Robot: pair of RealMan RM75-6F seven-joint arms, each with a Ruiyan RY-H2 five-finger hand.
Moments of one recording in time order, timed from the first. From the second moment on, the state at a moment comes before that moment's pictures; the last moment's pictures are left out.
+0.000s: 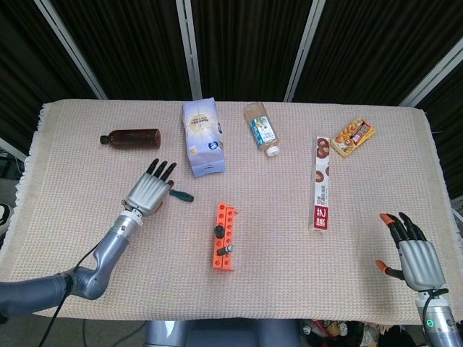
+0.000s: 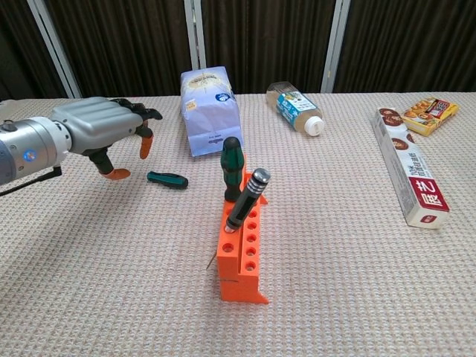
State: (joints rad) left arm -0.84 -1.57 -0.12 -1.37 1.02 0.95 0.75; right arm 0.10 -1.21 0.04 -1.49 -1.51 1.43 0.05
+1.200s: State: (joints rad) left arm -1.00 -1.80 -0.14 -1.15 0.86 0.87 0.92; right arm 0.07 -1.20 0.04 -1.47 -1.48 1.45 0.07
